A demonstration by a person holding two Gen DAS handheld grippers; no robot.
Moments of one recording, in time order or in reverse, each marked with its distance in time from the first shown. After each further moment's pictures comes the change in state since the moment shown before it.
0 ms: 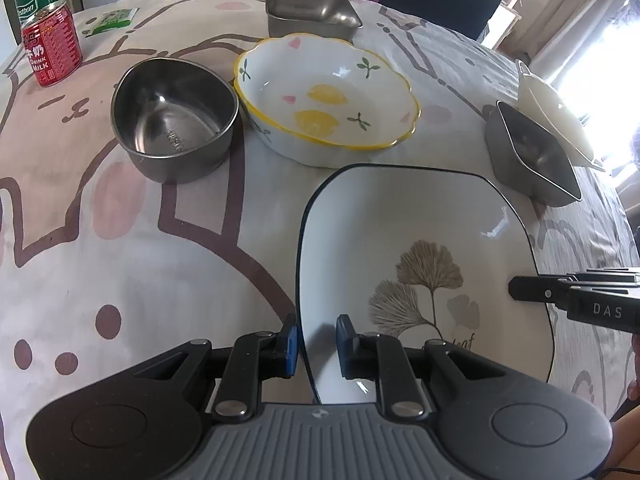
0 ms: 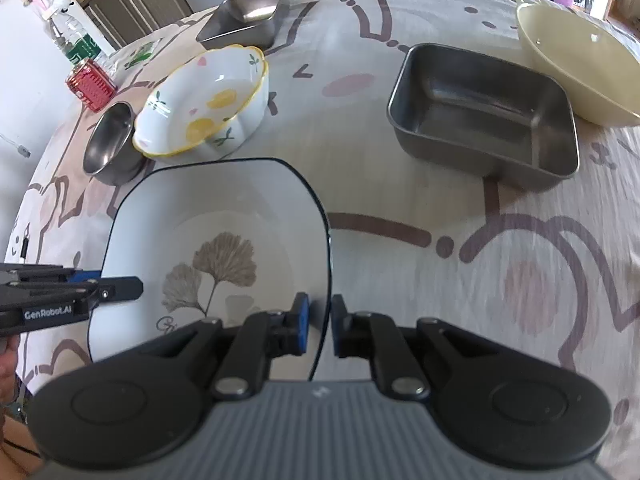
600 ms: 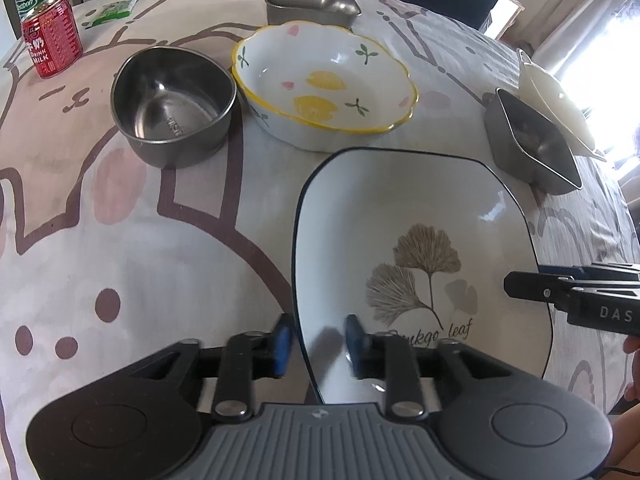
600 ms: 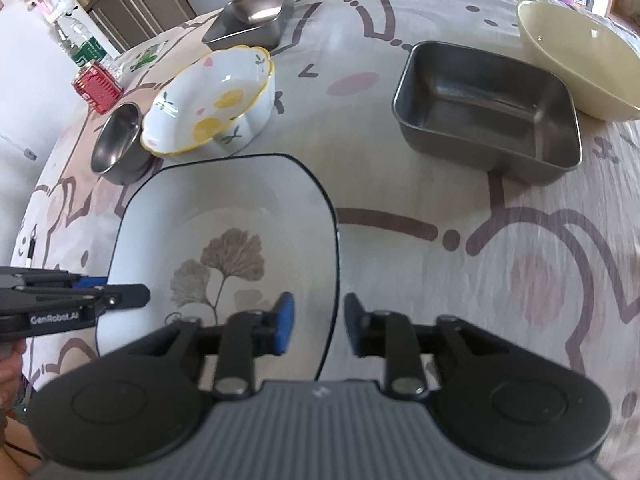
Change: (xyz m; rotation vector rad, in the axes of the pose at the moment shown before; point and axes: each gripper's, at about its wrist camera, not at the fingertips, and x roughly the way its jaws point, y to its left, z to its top) left arm 0.000 -0.003 -0.004 -0.001 0.035 0.007; right arm -0.004 0.003 -0.006 0.008 -0.006 0.022
